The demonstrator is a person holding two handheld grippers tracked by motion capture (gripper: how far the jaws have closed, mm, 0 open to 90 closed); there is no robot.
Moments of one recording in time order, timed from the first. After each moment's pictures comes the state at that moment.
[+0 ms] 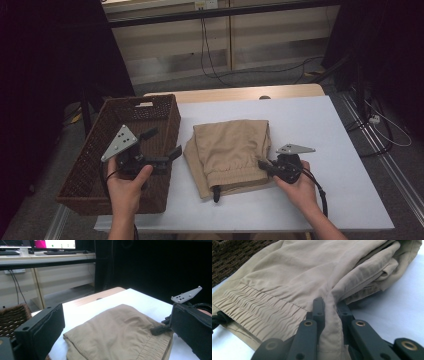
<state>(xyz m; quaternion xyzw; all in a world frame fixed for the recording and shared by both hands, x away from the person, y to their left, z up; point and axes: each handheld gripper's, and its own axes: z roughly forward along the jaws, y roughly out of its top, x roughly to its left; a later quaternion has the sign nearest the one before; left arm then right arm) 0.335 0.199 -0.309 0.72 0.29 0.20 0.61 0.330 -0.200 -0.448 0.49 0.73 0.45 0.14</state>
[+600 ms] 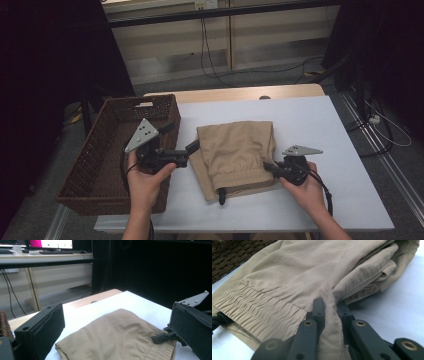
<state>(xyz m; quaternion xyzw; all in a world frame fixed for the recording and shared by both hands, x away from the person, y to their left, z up) 0.348 0.158 -0.313 0.72 0.29 0.19 0.61 0.322 -0.213 -0.447 0.49 0.74 0.45 0.14</state>
